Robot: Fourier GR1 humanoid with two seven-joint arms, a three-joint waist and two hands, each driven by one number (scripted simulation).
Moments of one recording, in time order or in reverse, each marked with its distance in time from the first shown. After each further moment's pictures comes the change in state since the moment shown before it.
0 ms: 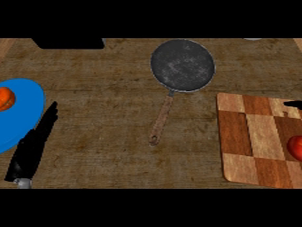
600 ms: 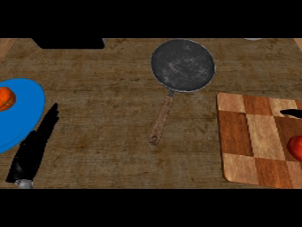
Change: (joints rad) left arm 0.011 -0.042 0.036 0.007 -0.041 -0.041 -0.015; right arm 0.030 0.079 -0.014 0.039 0.183 0.020 -0.026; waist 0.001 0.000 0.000
